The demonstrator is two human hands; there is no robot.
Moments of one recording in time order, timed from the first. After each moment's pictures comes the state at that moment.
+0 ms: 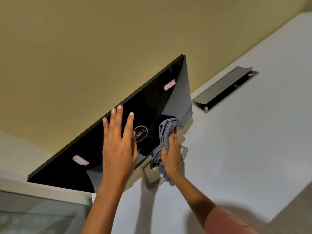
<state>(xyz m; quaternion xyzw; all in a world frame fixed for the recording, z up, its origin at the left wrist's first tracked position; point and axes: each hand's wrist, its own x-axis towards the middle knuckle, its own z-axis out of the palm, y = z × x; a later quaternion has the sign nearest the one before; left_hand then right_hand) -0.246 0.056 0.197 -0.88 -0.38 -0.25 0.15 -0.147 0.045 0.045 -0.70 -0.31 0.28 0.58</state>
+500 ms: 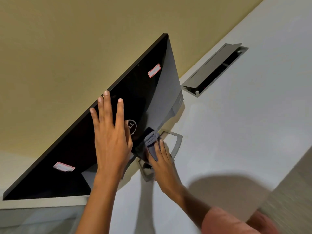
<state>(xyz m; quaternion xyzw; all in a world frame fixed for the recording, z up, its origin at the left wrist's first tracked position) -0.227 0.080 0.185 -0.88 -0.37 -0.21 0.19 -0.186 0.014 -0.013 -0.76 -0.55 0.09 0.32</state>
